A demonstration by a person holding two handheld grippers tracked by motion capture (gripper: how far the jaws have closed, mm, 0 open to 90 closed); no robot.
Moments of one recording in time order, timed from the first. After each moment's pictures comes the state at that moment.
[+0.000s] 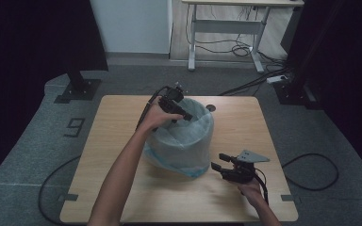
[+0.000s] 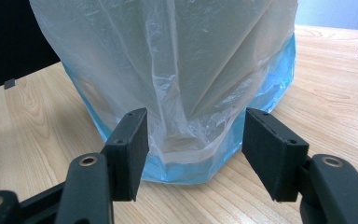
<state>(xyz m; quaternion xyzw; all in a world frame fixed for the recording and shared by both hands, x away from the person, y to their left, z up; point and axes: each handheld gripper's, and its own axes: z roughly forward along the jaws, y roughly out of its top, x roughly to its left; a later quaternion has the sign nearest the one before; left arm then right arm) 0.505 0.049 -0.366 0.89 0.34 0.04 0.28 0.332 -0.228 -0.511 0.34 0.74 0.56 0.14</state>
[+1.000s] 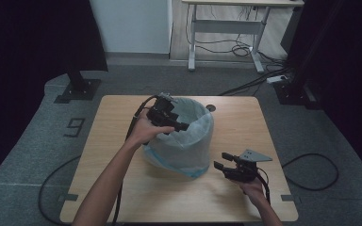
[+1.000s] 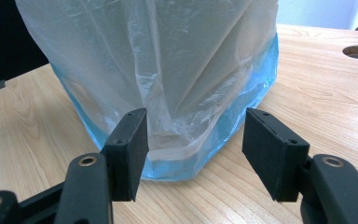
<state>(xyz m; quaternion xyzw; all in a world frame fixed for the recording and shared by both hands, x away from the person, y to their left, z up) 0.434 0.080 -0.346 0.88 0.30 0.03 0.37 0.334 -0.235 -0.510 0.35 0.74 0.56 0.14</state>
